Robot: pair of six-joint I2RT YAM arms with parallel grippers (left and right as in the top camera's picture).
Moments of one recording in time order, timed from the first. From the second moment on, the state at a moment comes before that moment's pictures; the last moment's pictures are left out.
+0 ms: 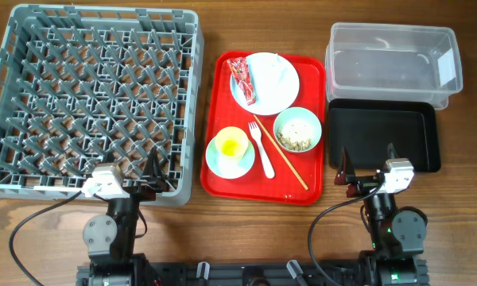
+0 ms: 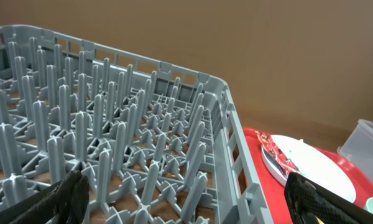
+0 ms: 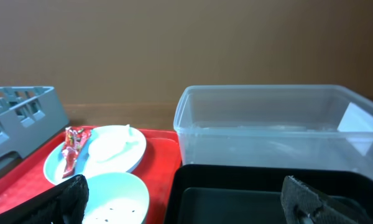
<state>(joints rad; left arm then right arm) 0.07 0.02 0.02 -0.08 0.09 -0.27 0.04 0.02 0.01 -0.02 -0.03 0.06</state>
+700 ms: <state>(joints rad) 0.07 0.58 0.41 -0.29 0.11 -0.28 0.04 0.37 0.35 -0.32 -0.07 0.09</state>
